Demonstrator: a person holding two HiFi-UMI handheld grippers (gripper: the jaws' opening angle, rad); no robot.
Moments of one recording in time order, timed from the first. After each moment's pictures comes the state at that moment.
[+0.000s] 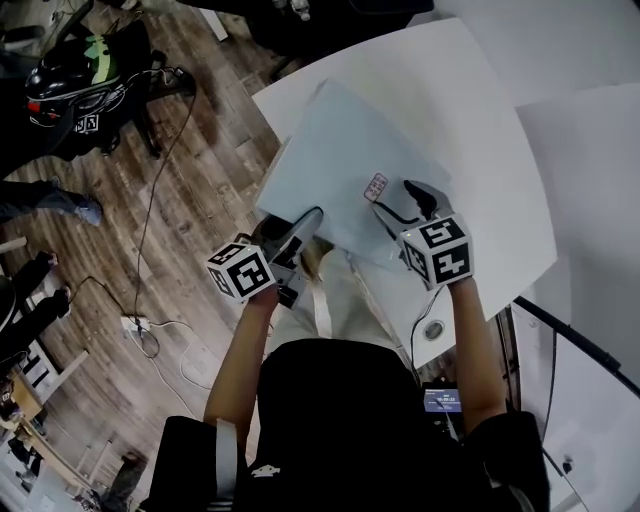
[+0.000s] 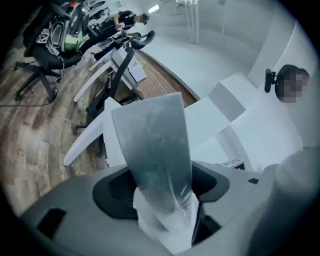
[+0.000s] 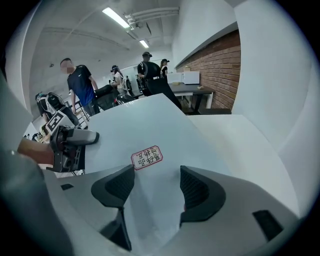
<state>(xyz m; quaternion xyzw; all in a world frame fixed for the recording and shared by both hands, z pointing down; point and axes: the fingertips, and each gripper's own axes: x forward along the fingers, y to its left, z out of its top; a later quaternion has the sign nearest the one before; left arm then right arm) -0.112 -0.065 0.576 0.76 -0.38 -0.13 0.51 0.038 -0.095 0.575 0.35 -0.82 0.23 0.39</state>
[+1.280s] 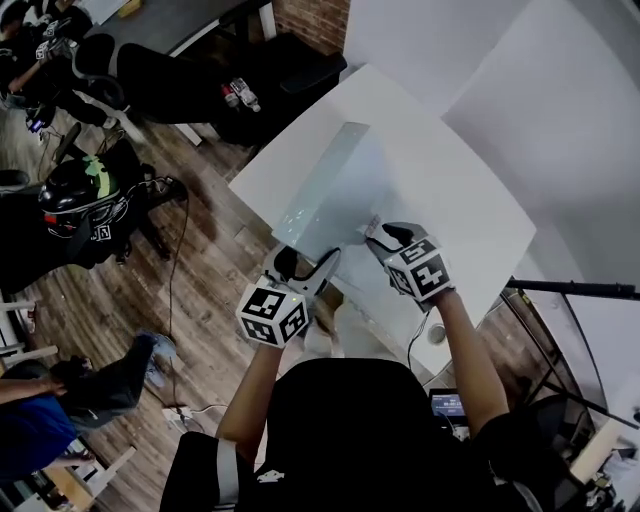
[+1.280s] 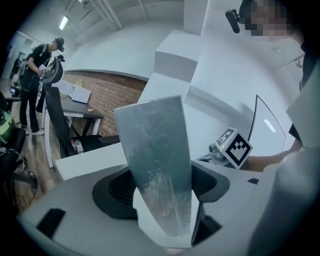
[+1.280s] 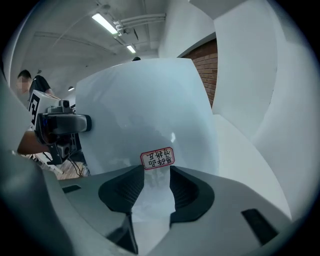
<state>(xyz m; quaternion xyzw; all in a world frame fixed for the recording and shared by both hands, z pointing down) -0.023 -0.056 0.453 0.91 -0.33 0.05 0.25 0.093 -0.054 0.516 0.42 -0.79 0.25 0.37</state>
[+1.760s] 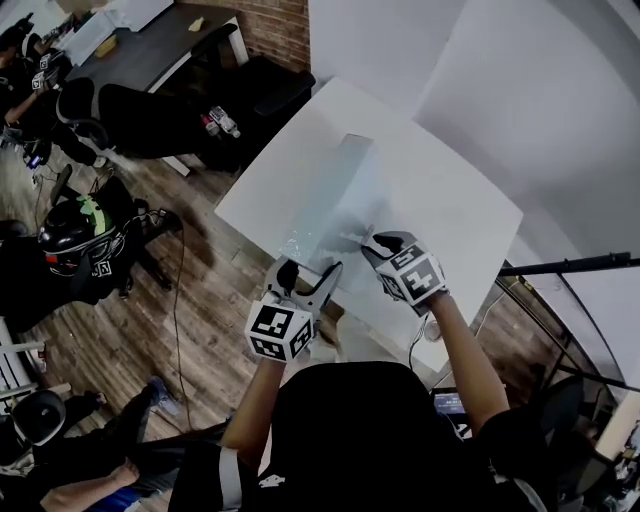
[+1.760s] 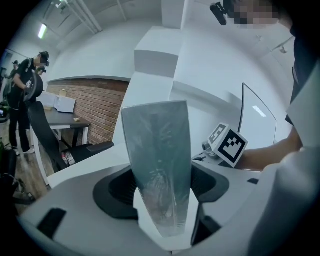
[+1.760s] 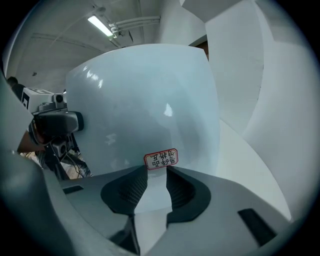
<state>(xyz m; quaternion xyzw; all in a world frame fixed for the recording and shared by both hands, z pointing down) 0.019 -0.033 0.431 0.94 -0.30 0.07 0.18 0.119 -0.033 0.510 0.44 -0.78 0.26 0.36</state>
